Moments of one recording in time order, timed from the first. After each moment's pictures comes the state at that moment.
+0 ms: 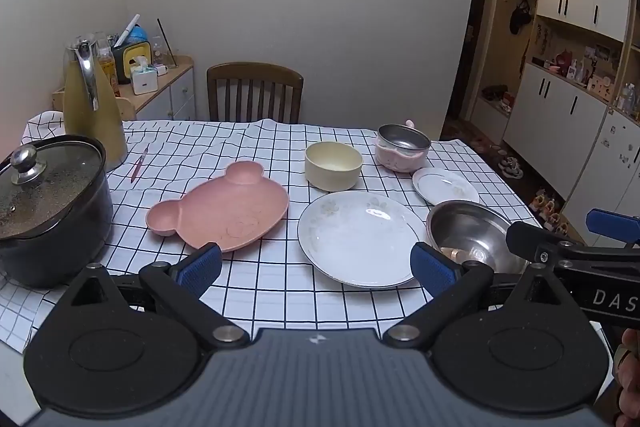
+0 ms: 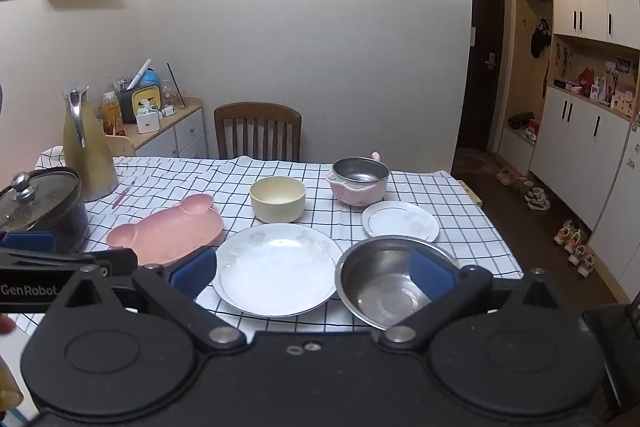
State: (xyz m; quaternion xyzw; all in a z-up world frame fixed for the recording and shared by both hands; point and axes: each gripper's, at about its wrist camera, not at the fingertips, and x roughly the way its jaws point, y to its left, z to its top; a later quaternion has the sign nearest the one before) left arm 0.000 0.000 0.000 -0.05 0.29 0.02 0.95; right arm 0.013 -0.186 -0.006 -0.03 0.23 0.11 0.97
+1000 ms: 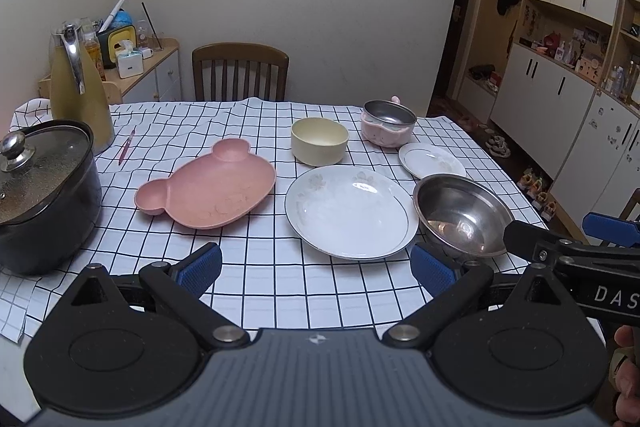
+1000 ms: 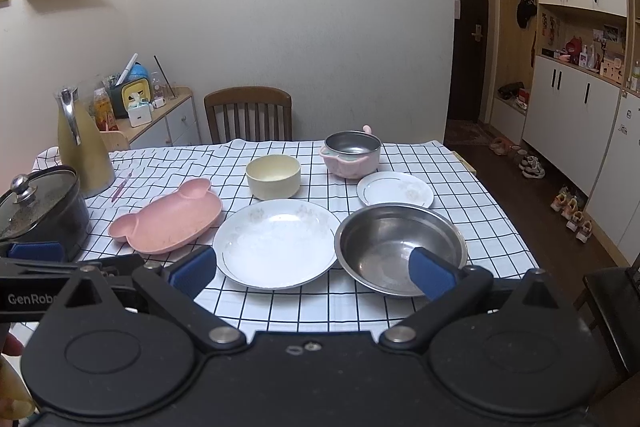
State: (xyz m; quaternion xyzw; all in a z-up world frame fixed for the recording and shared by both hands) left arm -0.008 -0.001 -0.007 -0.05 0.32 -0.01 0.95; right arm -0.003 -0.189 -0.009 0.00 0.26 0.09 0.96
